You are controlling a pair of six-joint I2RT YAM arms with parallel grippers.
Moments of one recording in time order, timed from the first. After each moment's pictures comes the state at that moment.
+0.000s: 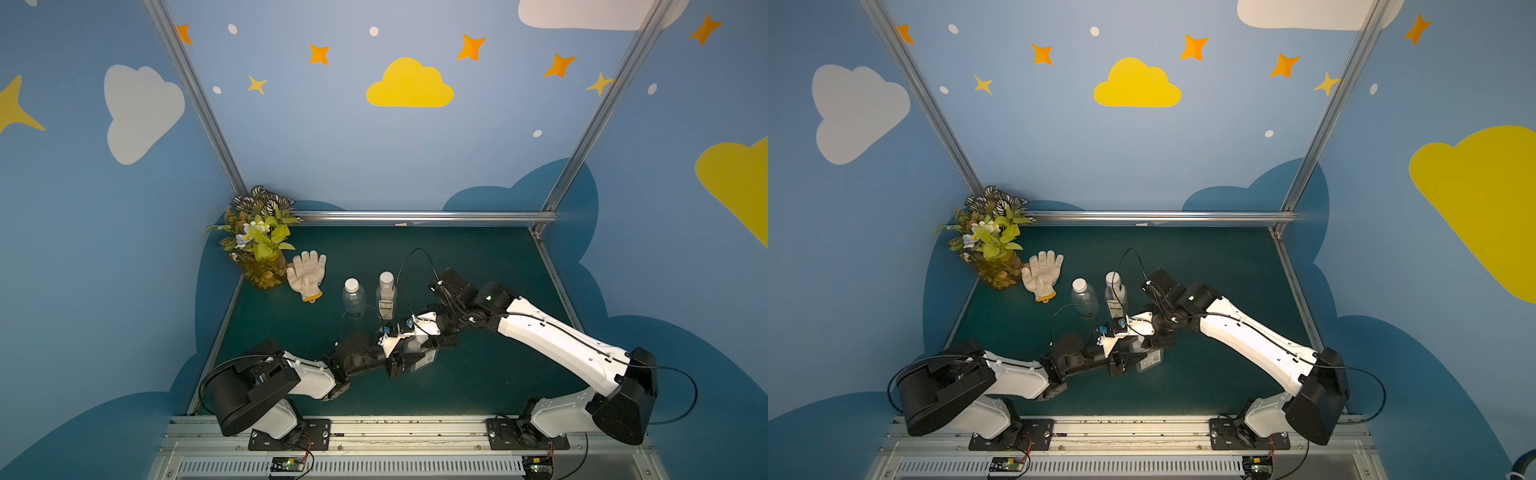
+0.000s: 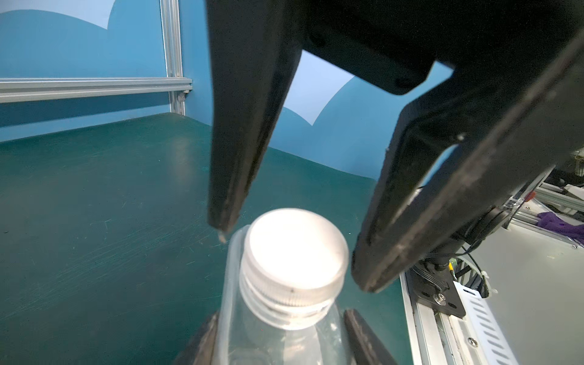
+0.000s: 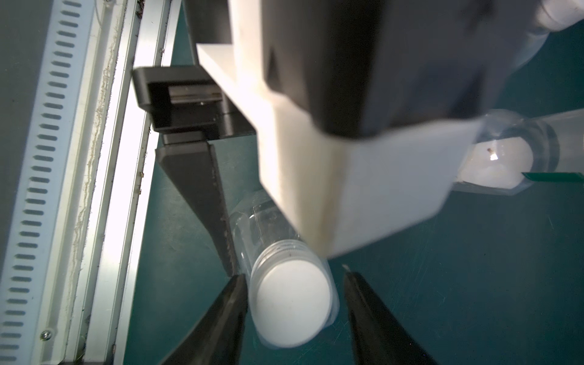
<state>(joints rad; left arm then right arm) -0.89 1.50 0.27 1.09 0.36 -0.17 0.90 1.41 1.27 -0.99 -0.27 -0.87</state>
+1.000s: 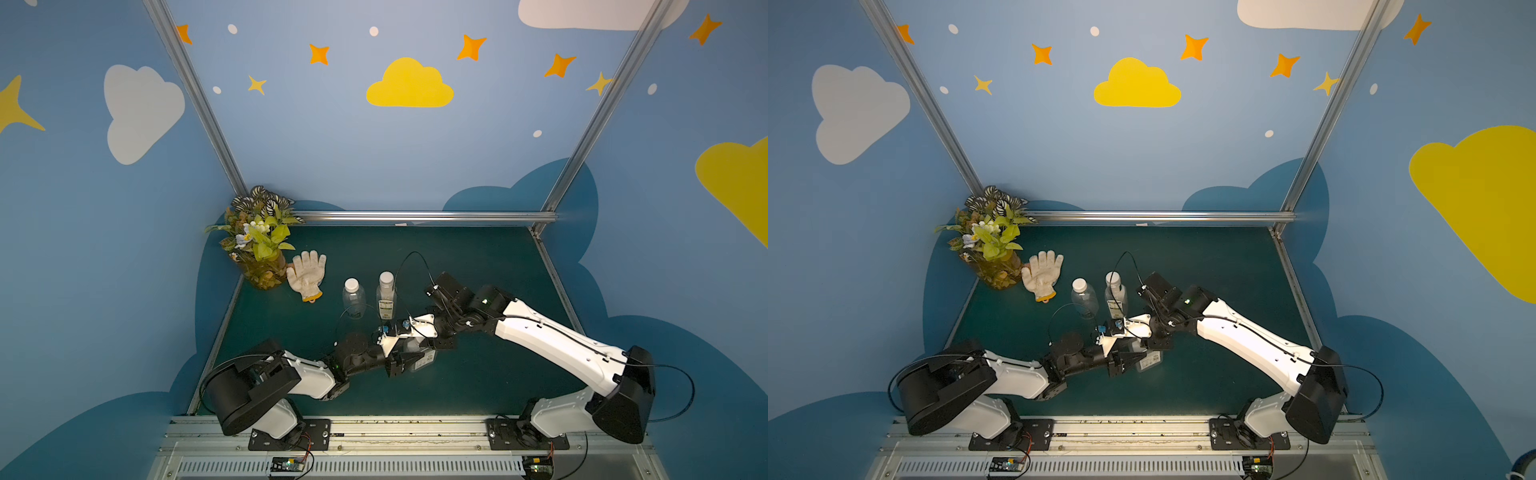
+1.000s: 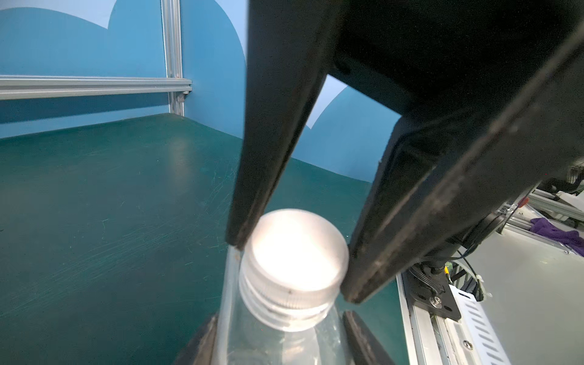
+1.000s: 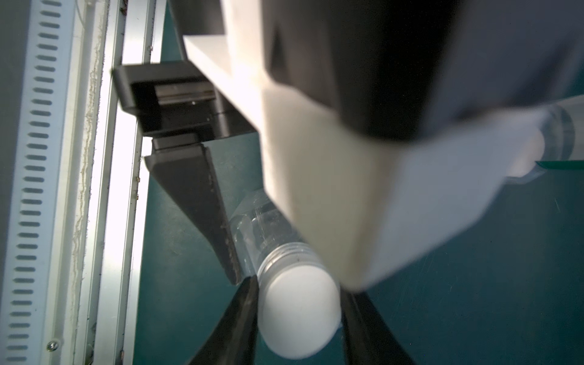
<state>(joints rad) -0.88 1.50 0.26 1.11 0.37 -0.19 0.95 1.42 1.26 -0.98 -0.19 -0.76</state>
